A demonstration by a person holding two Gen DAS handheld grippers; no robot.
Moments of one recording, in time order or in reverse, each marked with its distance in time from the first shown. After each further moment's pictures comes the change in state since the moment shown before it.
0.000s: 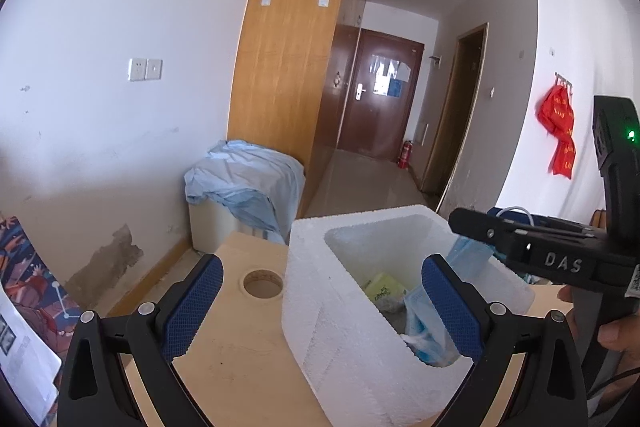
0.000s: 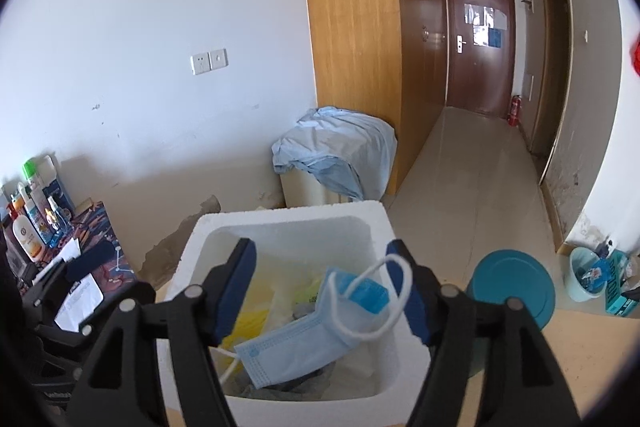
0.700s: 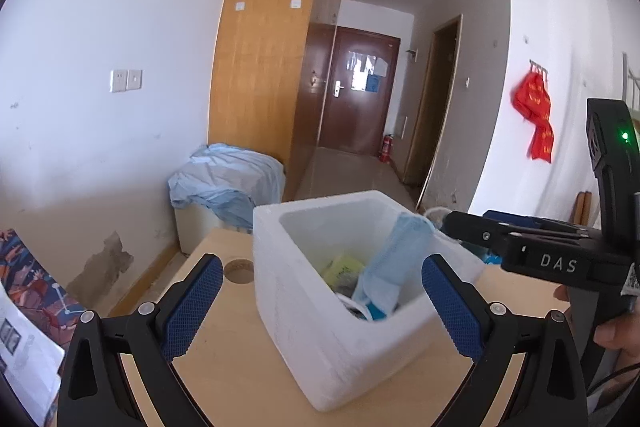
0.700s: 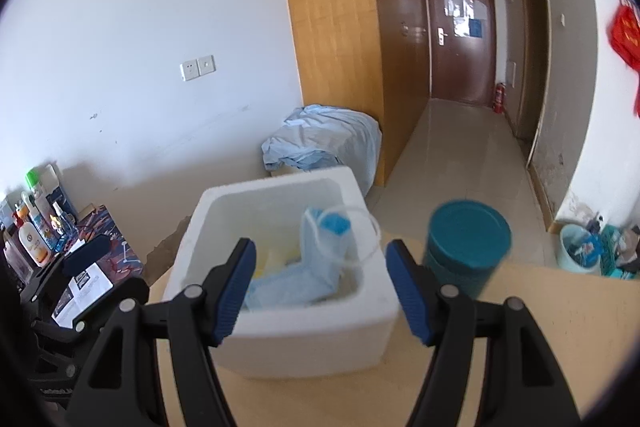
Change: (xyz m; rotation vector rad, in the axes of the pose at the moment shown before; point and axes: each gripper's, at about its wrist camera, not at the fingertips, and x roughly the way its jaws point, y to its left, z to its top) left arm -0.041 -0.028 -0.010 0.072 0.007 -0.052; right arm -0.048 -0.012 -0.029 0.063 0.002 -0.032
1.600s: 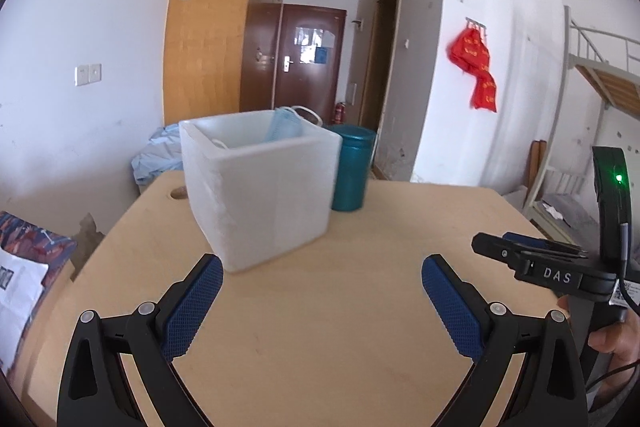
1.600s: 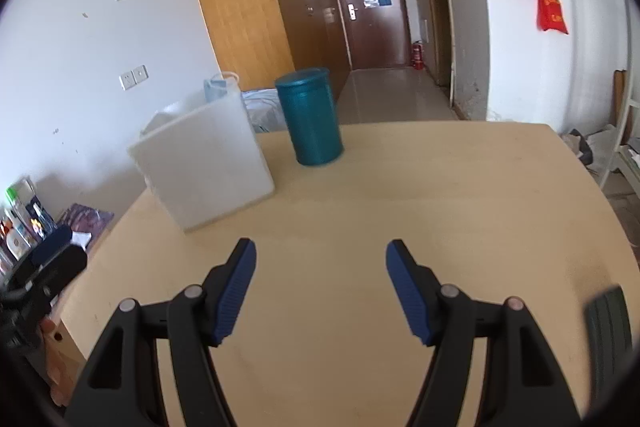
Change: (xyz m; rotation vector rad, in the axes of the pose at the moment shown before) left arm -0.118 -0.089 -0.108 0.102 0.089 -0.153; right arm -0.143 -0.053 -0.170 0.233 0.022 -0.202
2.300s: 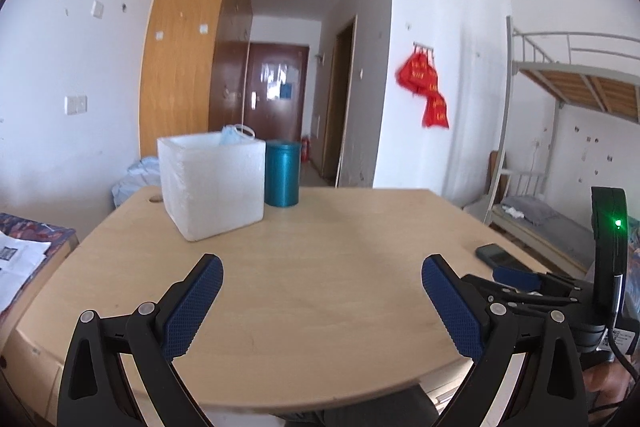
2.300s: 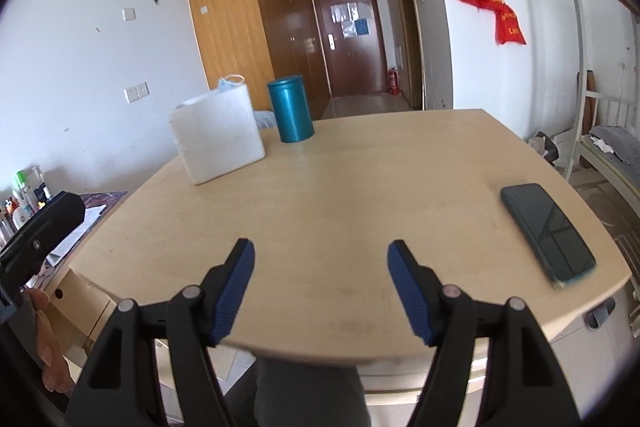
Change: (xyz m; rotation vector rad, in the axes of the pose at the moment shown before) left arm -0.125 -0.075 -0.079 0.061 -0.159 -0.095; right arm -0.126 -0.008 -0.117 0.022 -0.131 -0.067
